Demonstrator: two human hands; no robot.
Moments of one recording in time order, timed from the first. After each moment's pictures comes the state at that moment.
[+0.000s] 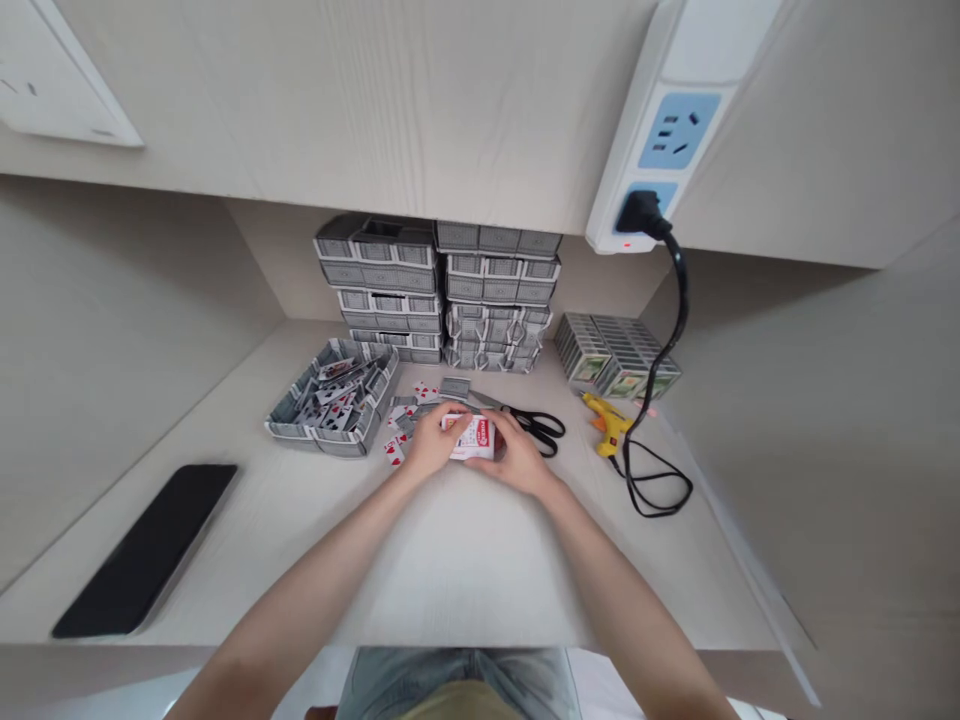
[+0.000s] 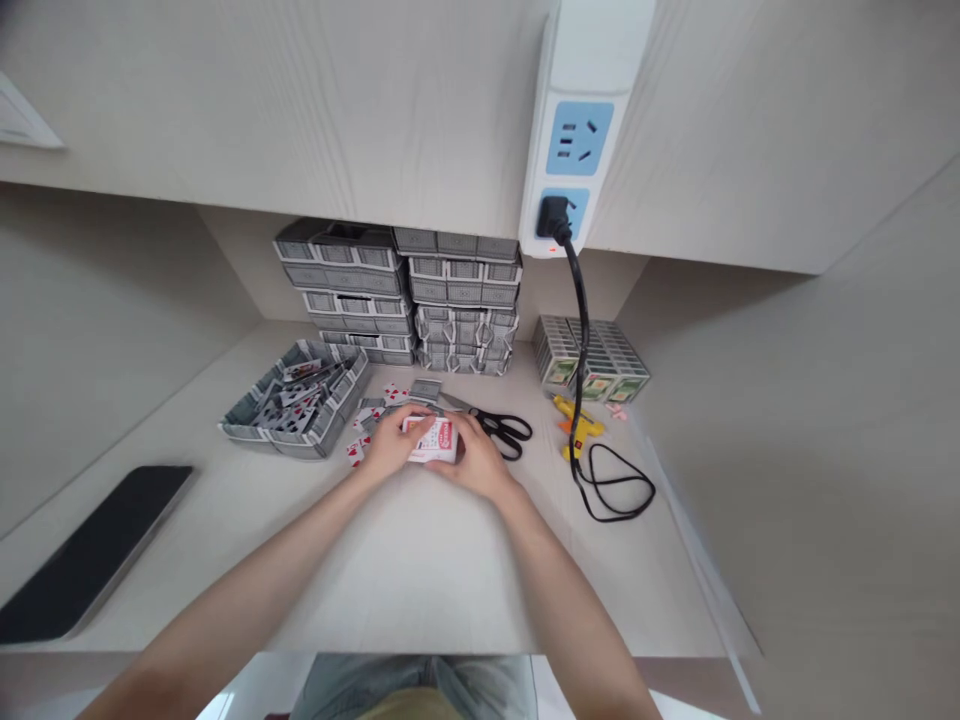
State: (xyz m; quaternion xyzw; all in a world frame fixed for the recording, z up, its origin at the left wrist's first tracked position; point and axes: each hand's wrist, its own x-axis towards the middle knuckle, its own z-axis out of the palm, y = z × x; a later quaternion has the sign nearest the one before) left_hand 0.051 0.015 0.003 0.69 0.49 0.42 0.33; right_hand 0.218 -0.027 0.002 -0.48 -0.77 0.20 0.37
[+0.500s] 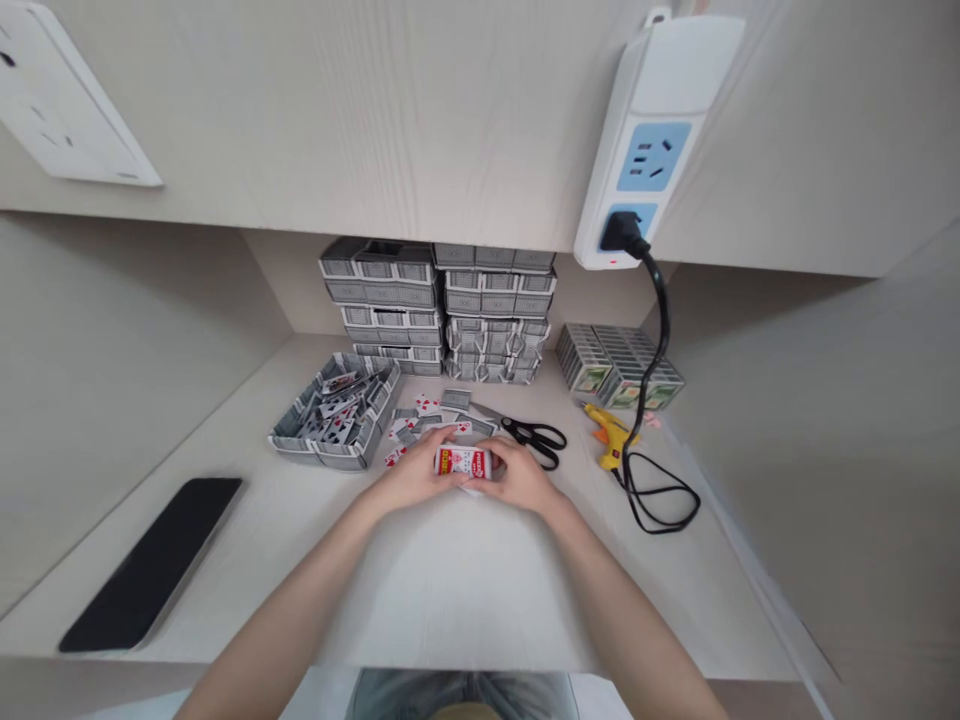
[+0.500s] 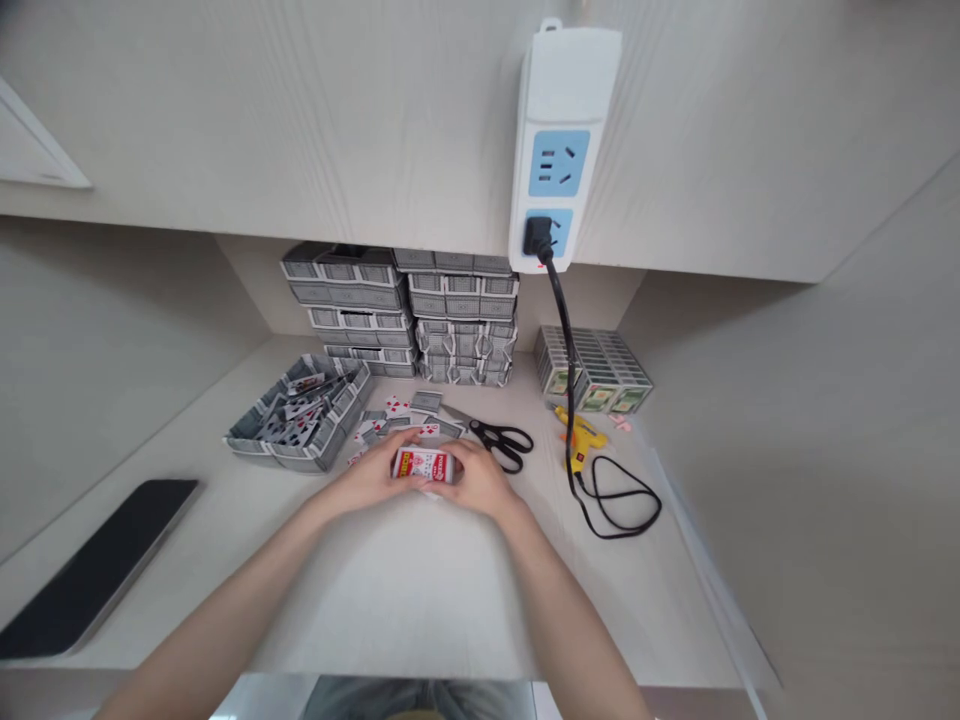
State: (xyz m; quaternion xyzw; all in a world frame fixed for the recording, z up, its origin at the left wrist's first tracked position) left_hand 0.016 -0.010 0.029 0.81 0.43 0.25 0.31; right_hand 0.218 -0.032 0.015 -0.46 -0.79 0.22 0.34
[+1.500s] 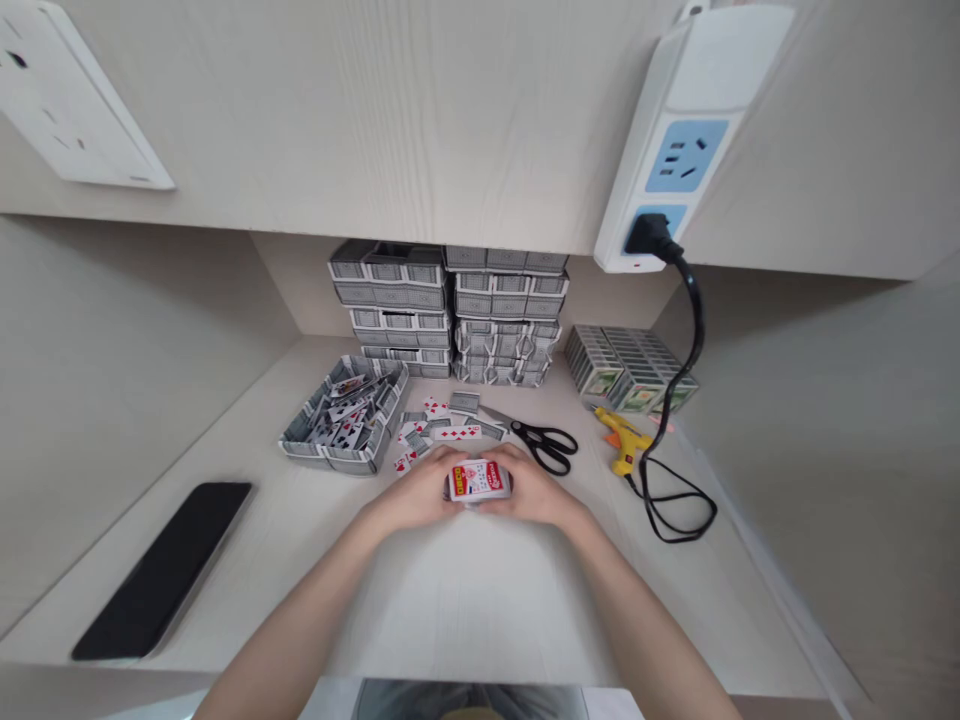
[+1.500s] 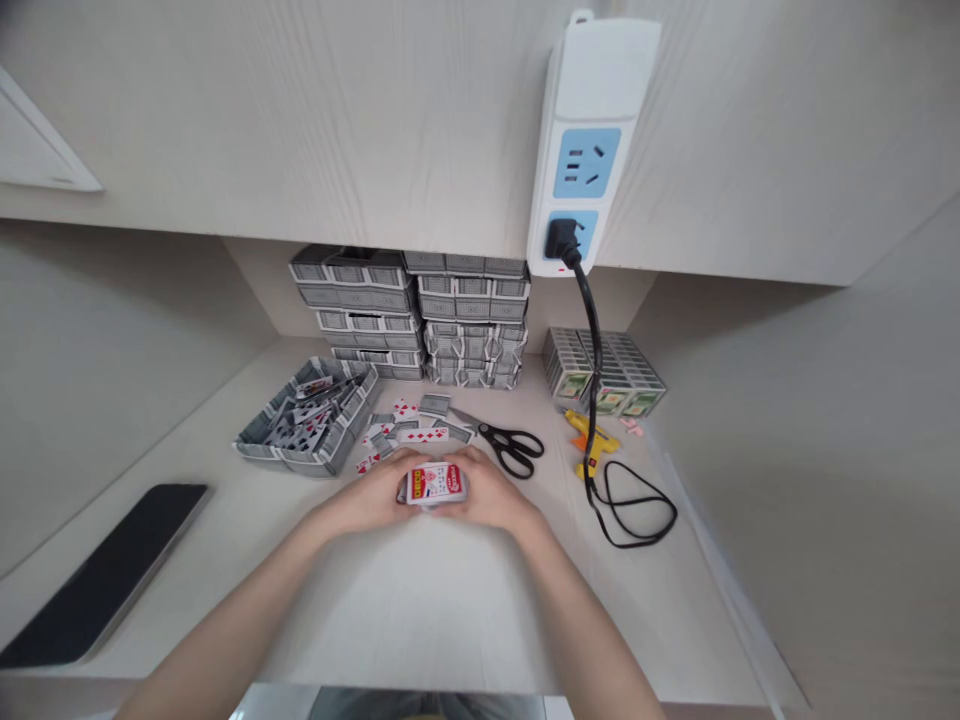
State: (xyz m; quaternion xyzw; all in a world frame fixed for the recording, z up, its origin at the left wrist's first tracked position) left_hand 0.009 -0.020 0.032 0.85 0.37 0.21 0.29; right_hand 0.216 -0.039 0.020 -0.43 -0.81 0.27 0.29
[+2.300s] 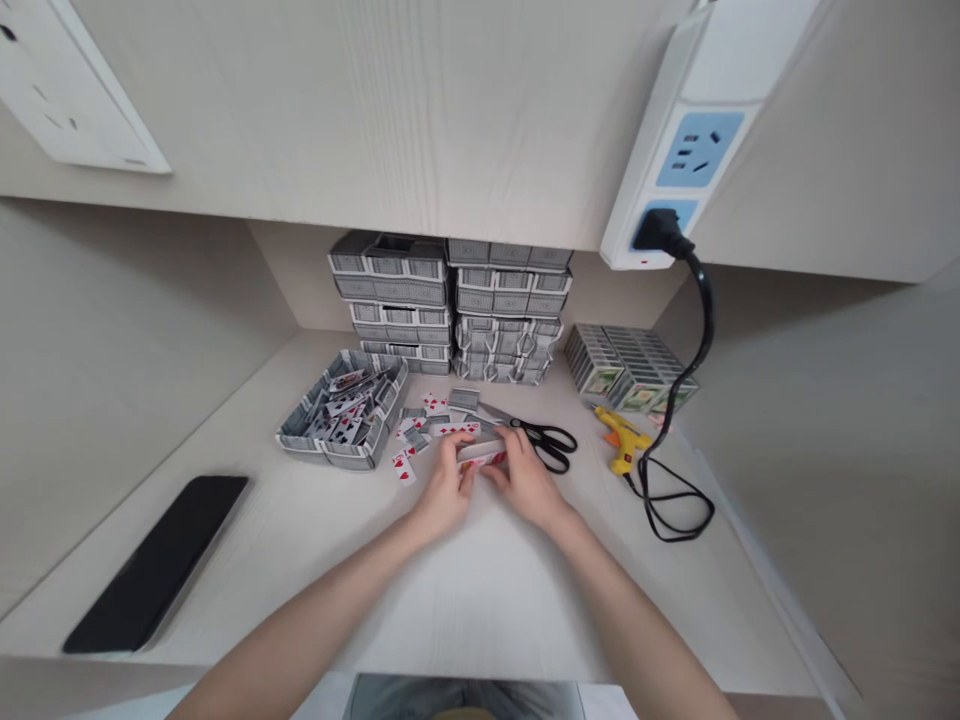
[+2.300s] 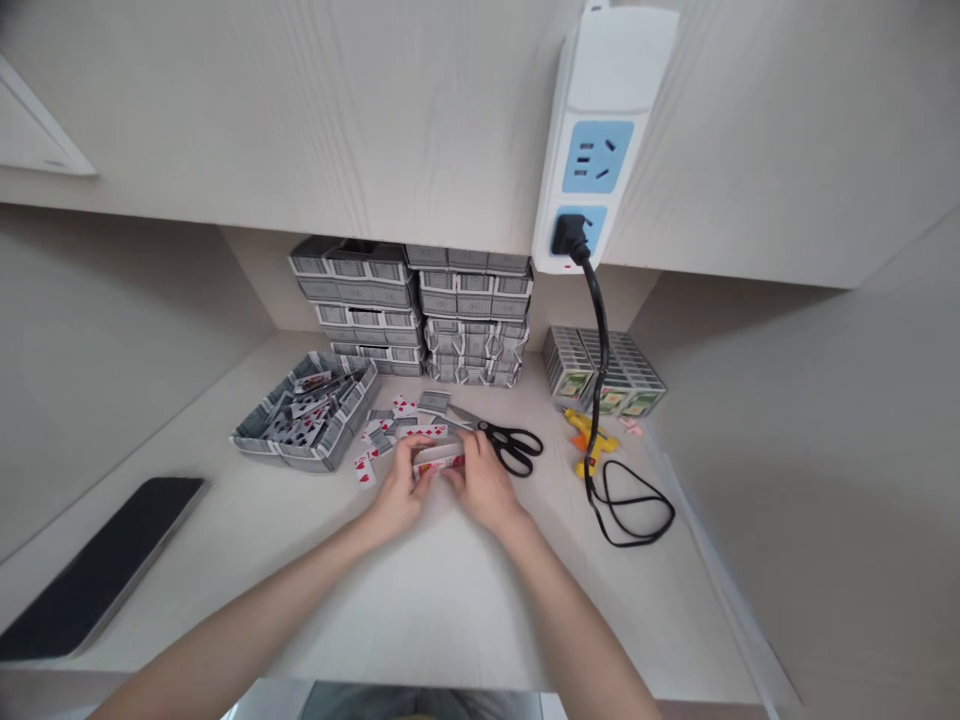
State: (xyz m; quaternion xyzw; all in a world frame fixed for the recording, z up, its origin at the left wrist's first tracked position) left_hand 0.047 -0.030 -0.002 0.74 0.42 0.42 0.31; right_hand 0.205 -0.038 0.011 -0.54 -0.75 0.15 0.34
